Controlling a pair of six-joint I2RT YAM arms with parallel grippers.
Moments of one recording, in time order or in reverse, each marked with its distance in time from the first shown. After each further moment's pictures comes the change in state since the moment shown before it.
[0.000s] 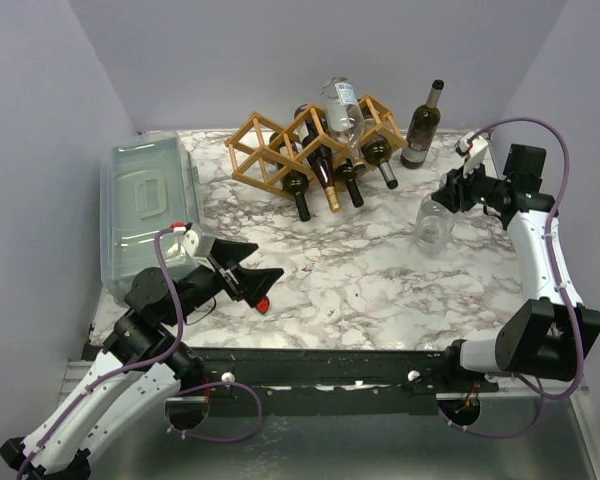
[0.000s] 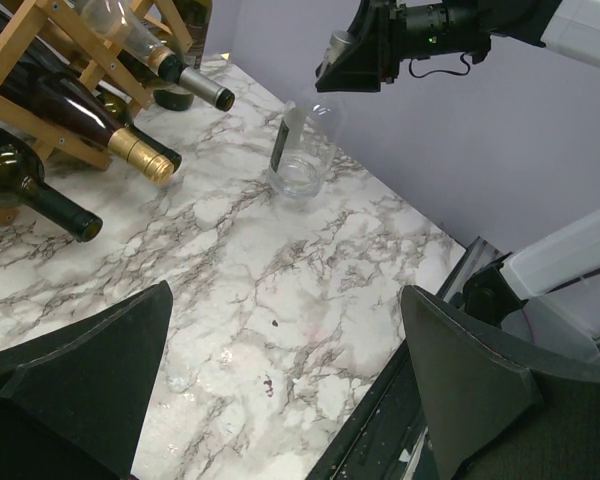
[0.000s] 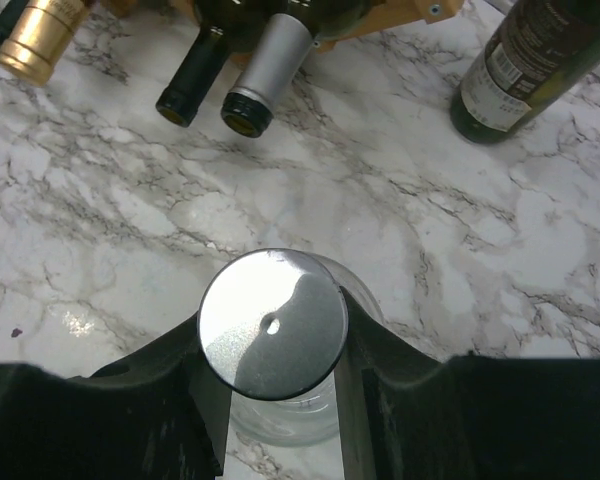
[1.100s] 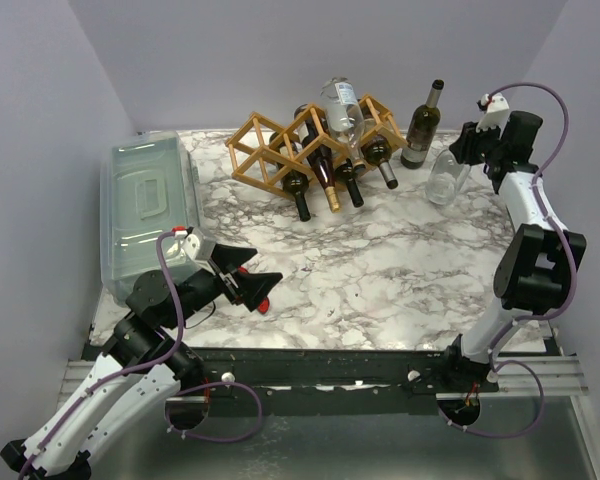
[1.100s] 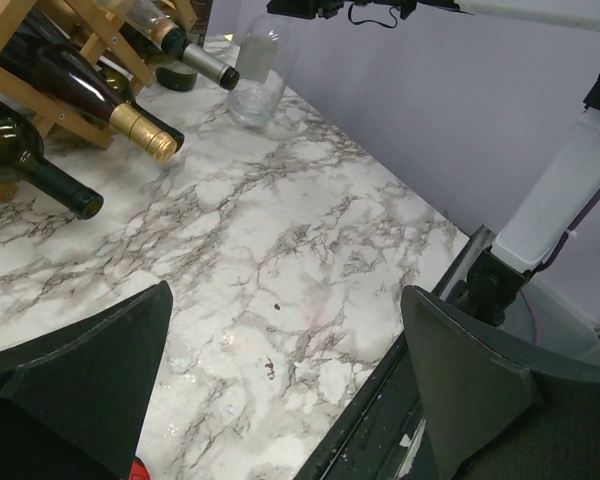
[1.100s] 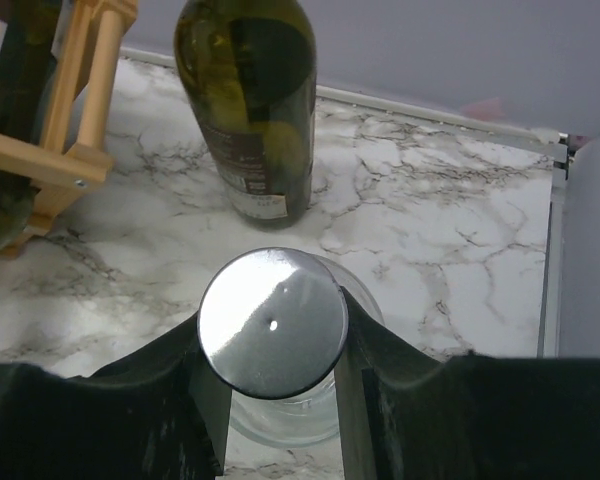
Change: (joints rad) left arm 0.000 -0.034 -0.027 -0.033 -0.002 -0.005; right arm -0.026 0.415 0.229 0.481 0.296 0.362
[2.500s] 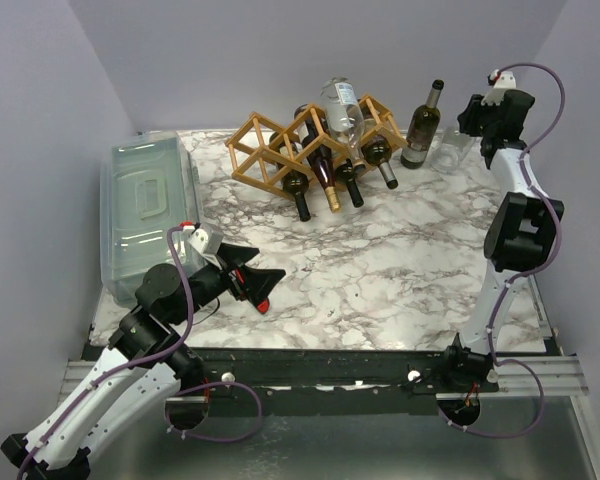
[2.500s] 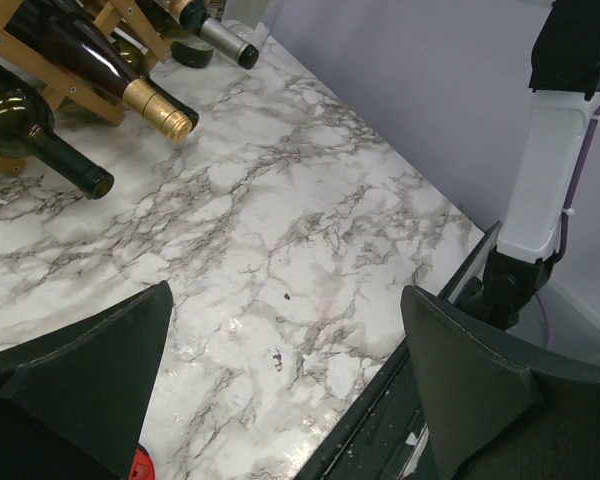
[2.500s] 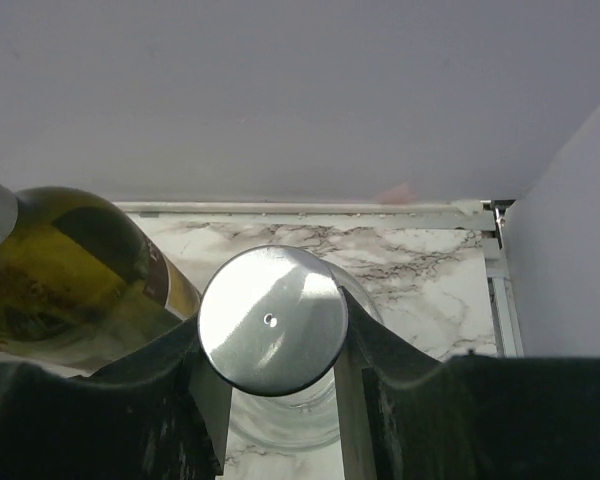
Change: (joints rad) left arm 0.000 0.057 -0.001 -0.003 -0.023 -0.011; right arm 0.003 0.383 0.408 0.127 0.183 0.173
